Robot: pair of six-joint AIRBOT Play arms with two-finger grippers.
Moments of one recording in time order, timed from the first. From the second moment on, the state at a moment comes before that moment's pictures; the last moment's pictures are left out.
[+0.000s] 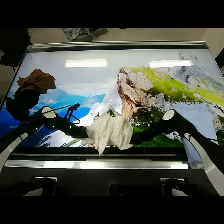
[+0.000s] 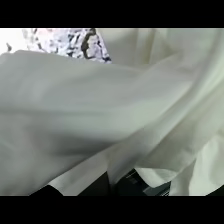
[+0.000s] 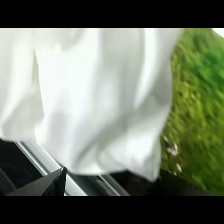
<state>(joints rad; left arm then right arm) -0.24 -1.33 0.87 0.90 -1.19 -1.30 0.14 -1.40 0.79 -0.86 1.21 0.91</state>
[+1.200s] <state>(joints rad) 0.18 -0.77 1.63 1.03 -1.17 -1.43 0.00 -0.63 1.42 -1.57 1.13 0.99</state>
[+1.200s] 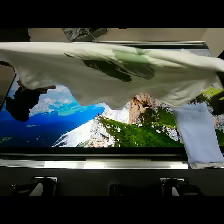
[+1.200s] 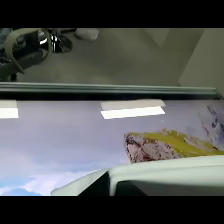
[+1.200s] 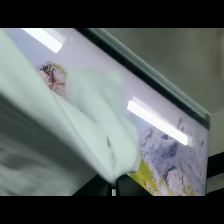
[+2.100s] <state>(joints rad) 0.13 -1.41 1.64 1.07 -1.14 -1.36 0.00 -1.08 0.94 -1.18 1.24 1.07</state>
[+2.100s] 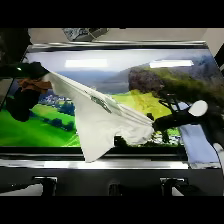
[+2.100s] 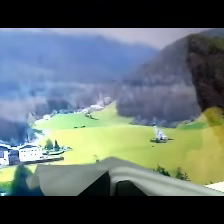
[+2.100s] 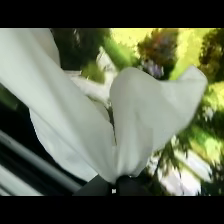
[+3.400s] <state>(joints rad) 0.07 -1.43 0.84 0.85 -1.17 -1.32 -0.40 -1.35 1.00 -1.00 1.25 0.87</state>
